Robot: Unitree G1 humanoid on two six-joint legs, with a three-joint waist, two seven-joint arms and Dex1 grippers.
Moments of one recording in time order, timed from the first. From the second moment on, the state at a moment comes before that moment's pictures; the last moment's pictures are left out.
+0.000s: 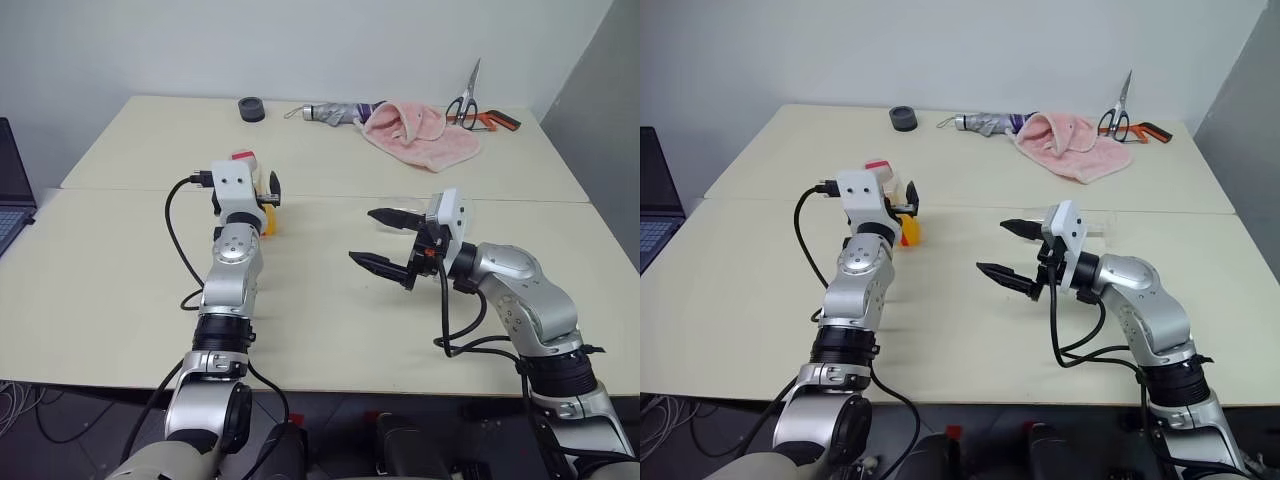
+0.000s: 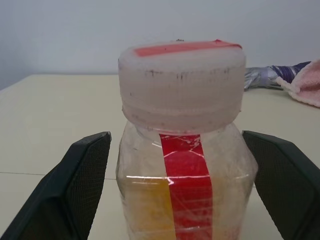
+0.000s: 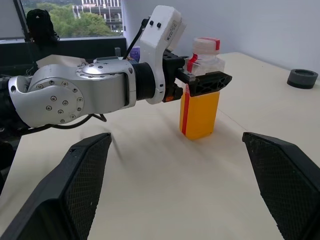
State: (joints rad) left arm -0.69 0.17 0.13 0.35 -0.05 0.17 0.11; right arm -0.49 -0.43 0.10 -0.20 0.45 0.43 0.87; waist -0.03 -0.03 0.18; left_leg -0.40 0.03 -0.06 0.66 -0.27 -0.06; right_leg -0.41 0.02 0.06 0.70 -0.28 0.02
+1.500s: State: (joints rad) left arm -0.59 0.21 0.09 0.19 -0.10 0.26 -0.13; right arm -0.48 -0.41 0.10 -0.20 0.45 0.43 0.84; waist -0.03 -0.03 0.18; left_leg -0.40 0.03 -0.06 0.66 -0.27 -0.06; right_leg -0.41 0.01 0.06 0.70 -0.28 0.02
